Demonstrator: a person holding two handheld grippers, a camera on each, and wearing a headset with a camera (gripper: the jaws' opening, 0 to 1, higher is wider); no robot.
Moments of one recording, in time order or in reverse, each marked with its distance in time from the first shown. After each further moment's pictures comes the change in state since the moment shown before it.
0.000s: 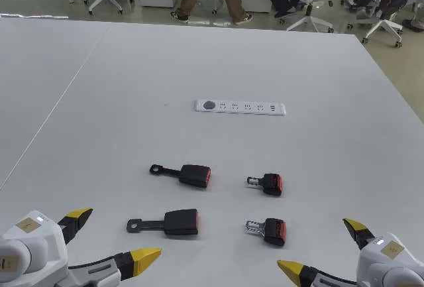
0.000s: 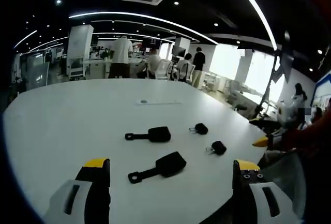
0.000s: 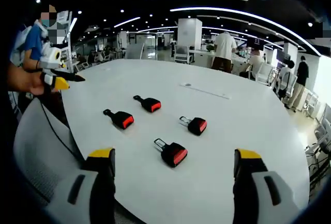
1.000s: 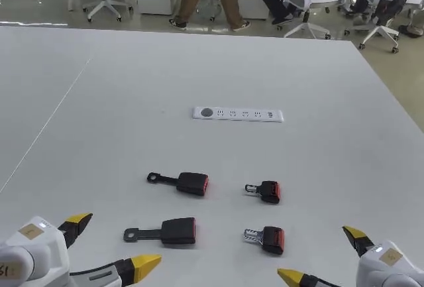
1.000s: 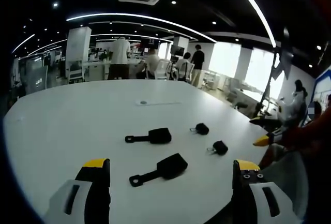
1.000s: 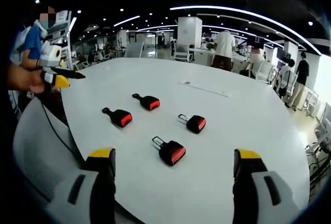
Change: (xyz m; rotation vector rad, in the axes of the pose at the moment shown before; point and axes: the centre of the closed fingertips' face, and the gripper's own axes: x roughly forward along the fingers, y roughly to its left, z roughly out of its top) left arm 0.003 0.003 0.002 0.011 0.000 0.013; right arm 0.003 -0.001 -0.005 0.006 0.013 0.001
